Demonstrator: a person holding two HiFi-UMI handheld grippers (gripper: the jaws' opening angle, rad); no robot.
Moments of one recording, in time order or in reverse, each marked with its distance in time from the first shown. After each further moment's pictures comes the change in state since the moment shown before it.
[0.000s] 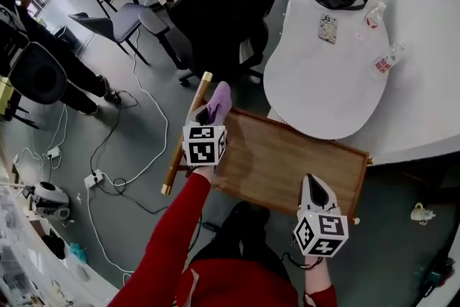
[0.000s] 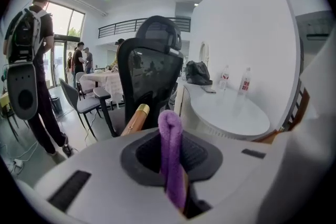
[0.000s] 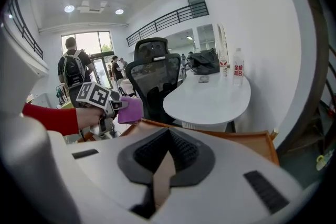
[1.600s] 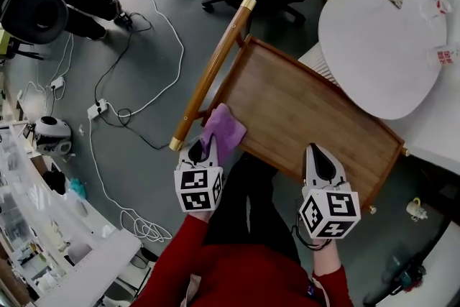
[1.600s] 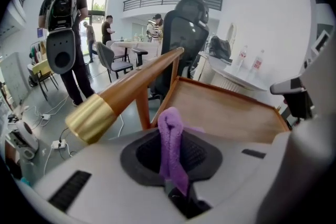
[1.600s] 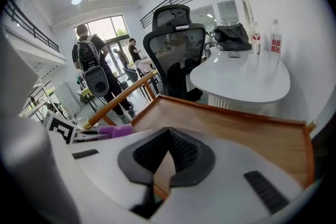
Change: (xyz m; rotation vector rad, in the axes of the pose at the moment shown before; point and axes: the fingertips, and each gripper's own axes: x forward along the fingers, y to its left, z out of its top) left arm -0.167 0.003 -0.186 -0.221 0.299 0.170; right arm 0.047 0.057 -0.043 -0.080 0.233 0.205
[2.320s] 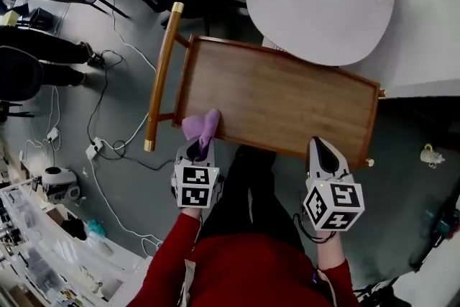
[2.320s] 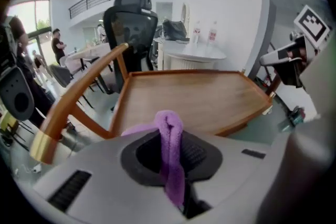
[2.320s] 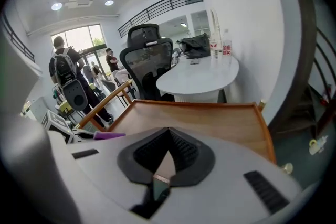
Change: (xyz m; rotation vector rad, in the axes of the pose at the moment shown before) left arm -0.002 -0.064 -0.020 0.434 0.120 -0.228; right arm -0.082 -0.049 -0.048 0.175 -0.101 -0.222
